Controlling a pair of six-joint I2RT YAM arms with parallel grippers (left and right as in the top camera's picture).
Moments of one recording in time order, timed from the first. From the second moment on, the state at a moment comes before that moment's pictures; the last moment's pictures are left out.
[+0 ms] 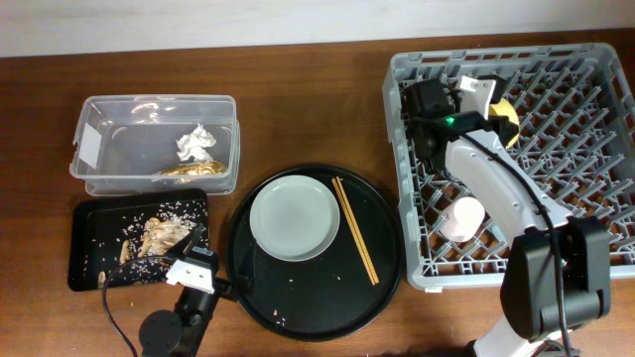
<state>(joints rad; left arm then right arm) -0.16 0.01 0.02 -0.06 0.18 -0.04 0.21 1.81 1.36 -0.83 1.19 0.36</state>
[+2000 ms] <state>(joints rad) -0.16 0.01 0.02 -0.06 0.18 -0.04 0.18 1.42 1.31 -0.42 1.00 0.05</state>
